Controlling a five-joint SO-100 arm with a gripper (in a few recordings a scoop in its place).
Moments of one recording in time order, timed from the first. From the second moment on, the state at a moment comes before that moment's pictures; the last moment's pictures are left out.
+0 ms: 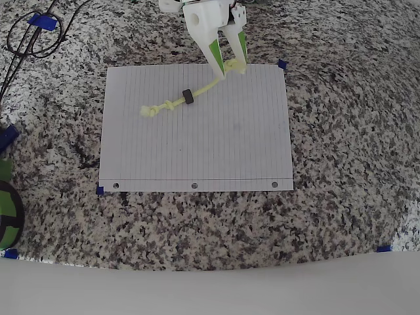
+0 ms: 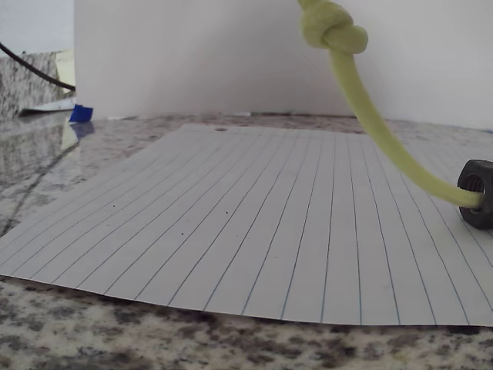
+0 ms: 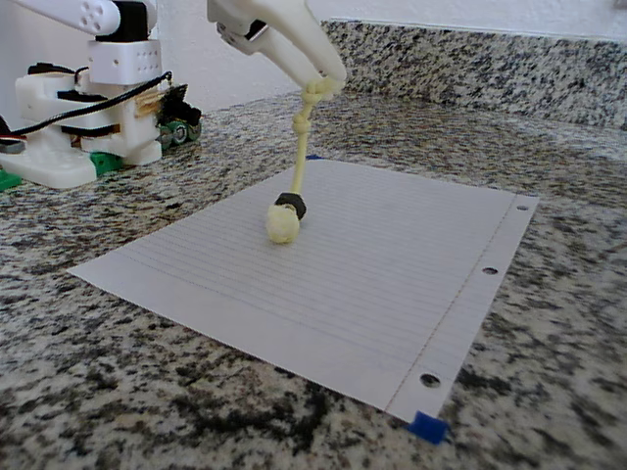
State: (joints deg) arm -15.2 165.8 162.1 42.9 38.4
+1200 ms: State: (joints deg) arm 0.8 143.5 148.5 34.7 -36.4
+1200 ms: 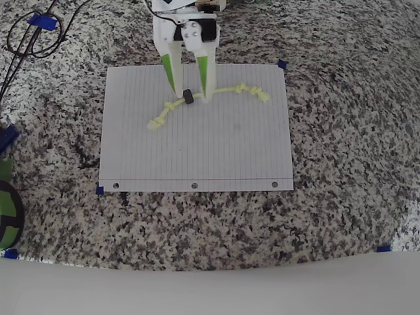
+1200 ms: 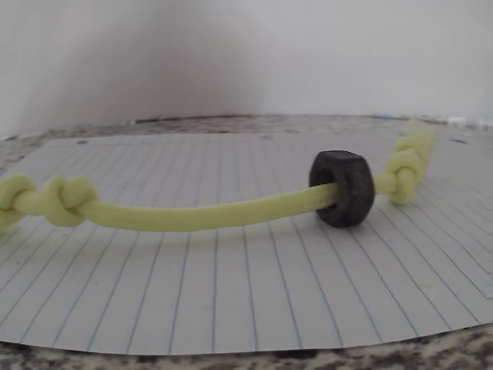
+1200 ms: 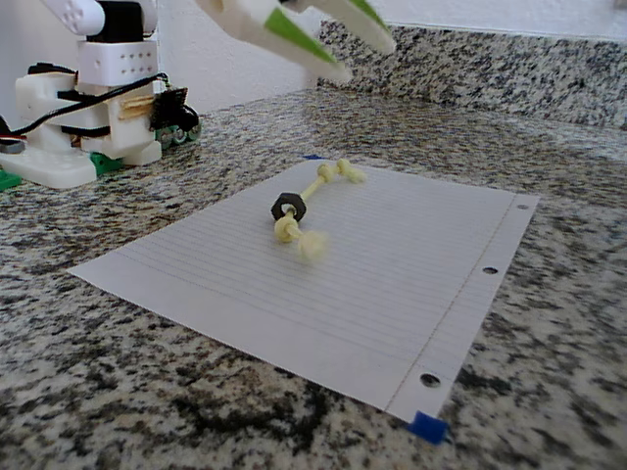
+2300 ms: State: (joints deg) arm 7.6 99.5 118.1 56.8 -36.7
